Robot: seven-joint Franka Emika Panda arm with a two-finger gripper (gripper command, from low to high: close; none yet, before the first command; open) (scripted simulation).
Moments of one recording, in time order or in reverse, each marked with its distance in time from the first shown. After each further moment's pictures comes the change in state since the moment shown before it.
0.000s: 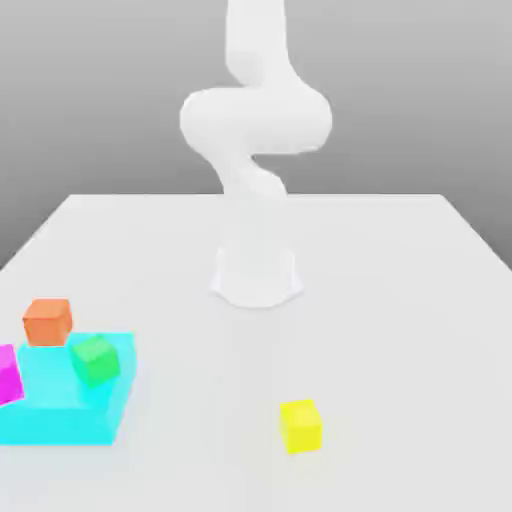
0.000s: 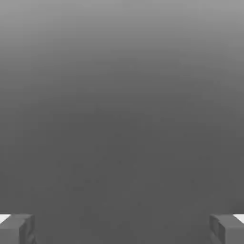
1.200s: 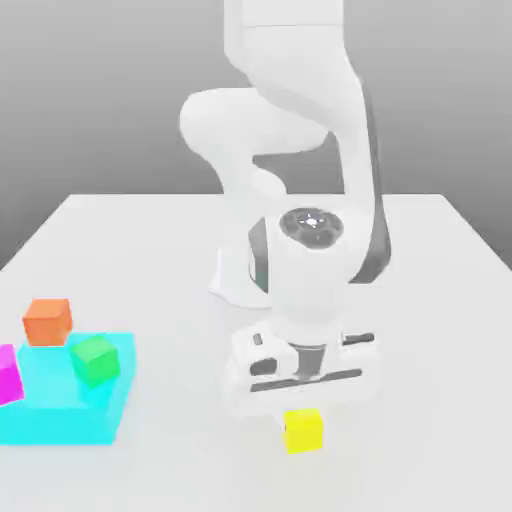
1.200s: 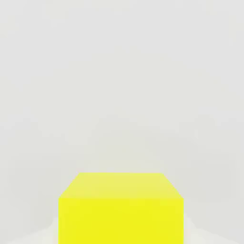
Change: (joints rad) arm 0.124 1.003 0.010 -0.376 -0.033 0.660 -0.045
